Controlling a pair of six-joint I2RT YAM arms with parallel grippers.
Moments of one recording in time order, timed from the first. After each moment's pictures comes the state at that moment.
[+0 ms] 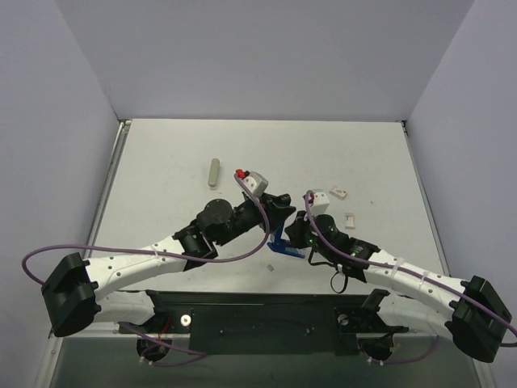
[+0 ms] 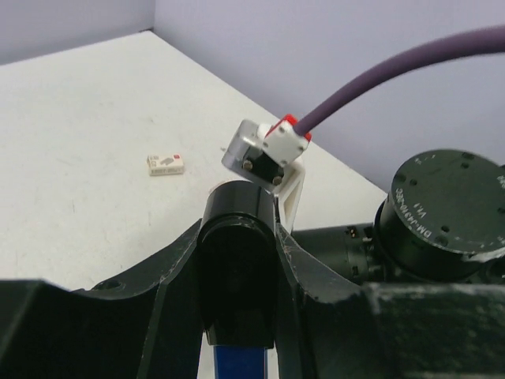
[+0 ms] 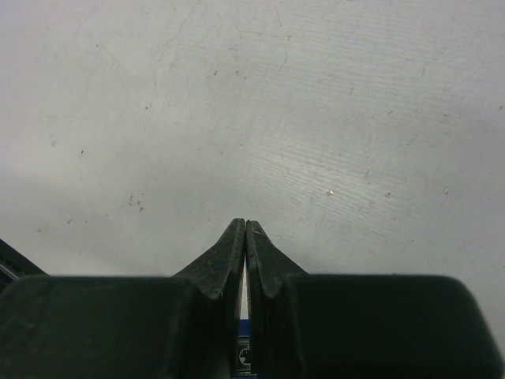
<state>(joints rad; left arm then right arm) -1.02 1.23 0.79 0.47 -0.02 -0.34 0.86 1.00 0.47 0.04 0.26 0.54</state>
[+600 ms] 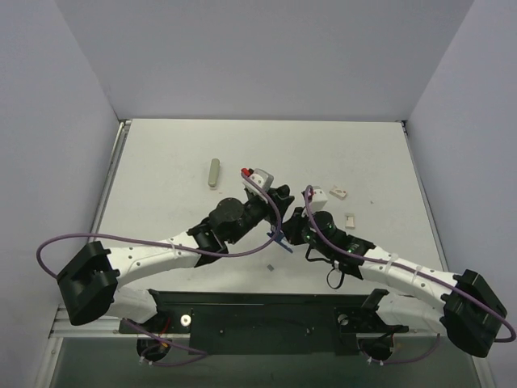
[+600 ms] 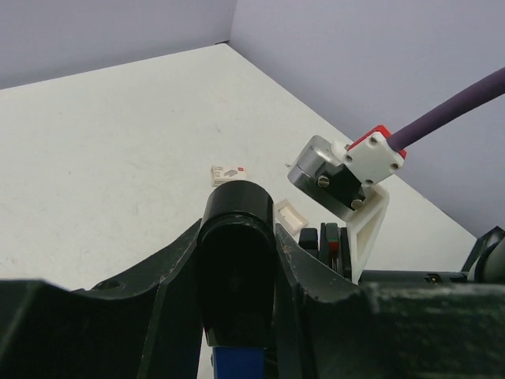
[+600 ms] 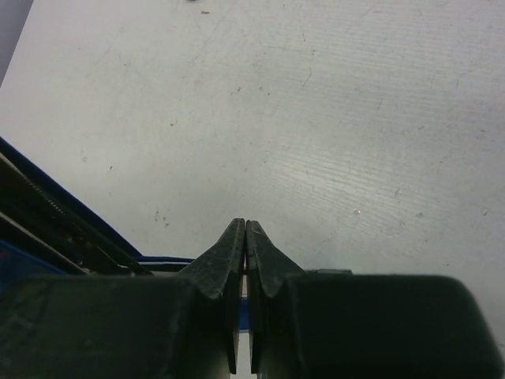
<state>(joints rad) -1.02 1.34 0.79 0.59 -0.21 -0.29 0.85 1.06 0.47 0.14 0.20 0.59</state>
